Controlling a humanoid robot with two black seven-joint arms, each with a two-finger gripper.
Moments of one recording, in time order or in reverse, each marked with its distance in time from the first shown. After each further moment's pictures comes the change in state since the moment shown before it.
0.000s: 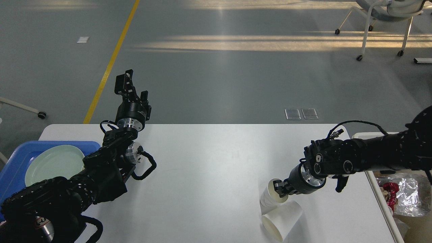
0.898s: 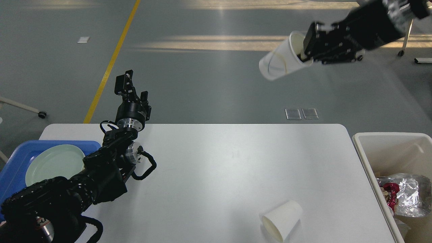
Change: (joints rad) left arm 0.001 0.000 0.000 0.000 0.000 0.000 0.000; right arm 0.838 -0.467 0.198 0.032 0.169 0.647 0.053
